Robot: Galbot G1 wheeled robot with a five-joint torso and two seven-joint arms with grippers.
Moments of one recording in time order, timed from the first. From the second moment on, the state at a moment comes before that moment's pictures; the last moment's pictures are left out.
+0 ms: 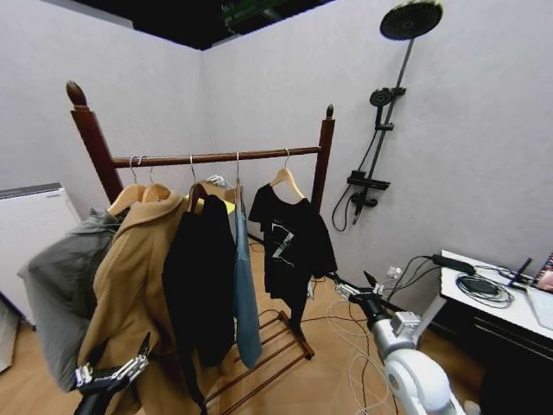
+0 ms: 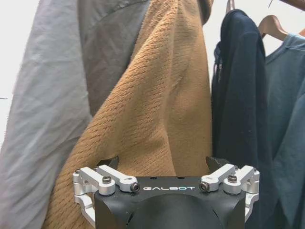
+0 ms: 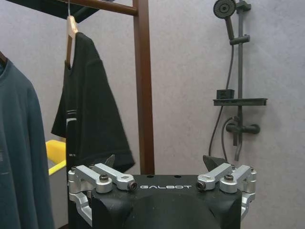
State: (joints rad) left arm 1.83 -1.30 -0.87 -2.29 -0.49 -0.05 0.04; right arm -1.30 1.23 0.65 2.15 0.40 -0.25 0.12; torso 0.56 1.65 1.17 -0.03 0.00
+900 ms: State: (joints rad) left arm 1.83 -1.30 -0.87 -2.29 -0.49 -0.05 0.04; right arm -1.33 1.24 0.66 2.15 0.38 -0.21 0.10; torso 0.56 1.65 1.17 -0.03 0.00
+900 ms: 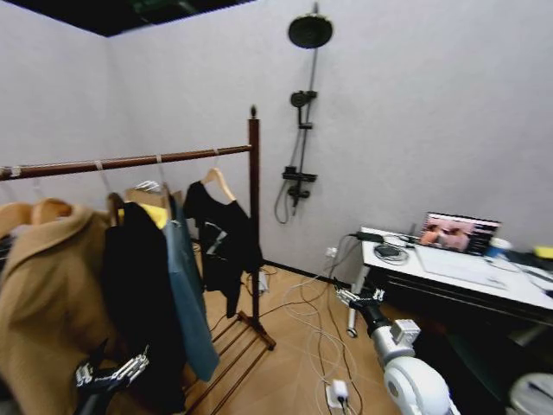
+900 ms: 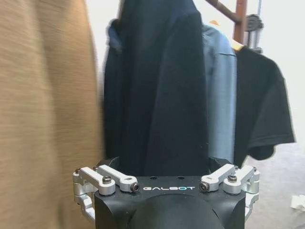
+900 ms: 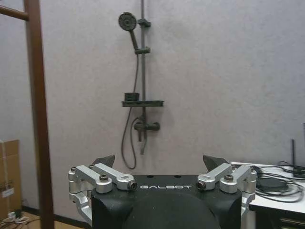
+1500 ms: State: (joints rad) left arm 1.83 -1.30 -0.87 -2.29 -0.49 -0.05 0.04; right arm -1.35 1.25 0.67 2.16 0.37 -0.20 0.09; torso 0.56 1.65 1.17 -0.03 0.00
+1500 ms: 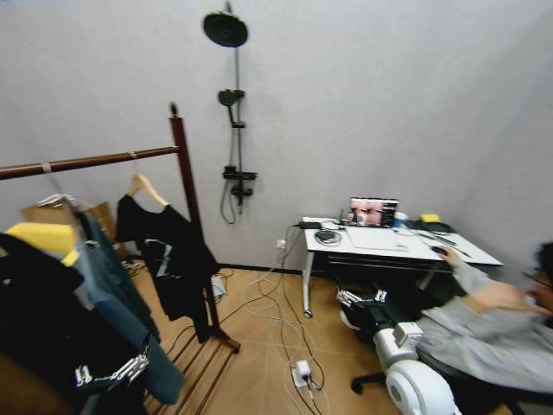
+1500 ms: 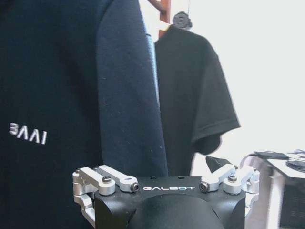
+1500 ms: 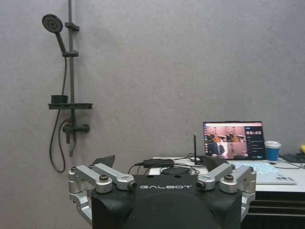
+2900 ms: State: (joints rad) left arm 1.83 -1.30 -0.87 -2.29 -0.49 -0.05 0.04; right arm -1.34 1.25 0.64 2.15 0.36 -0.20 0.08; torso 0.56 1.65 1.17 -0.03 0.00
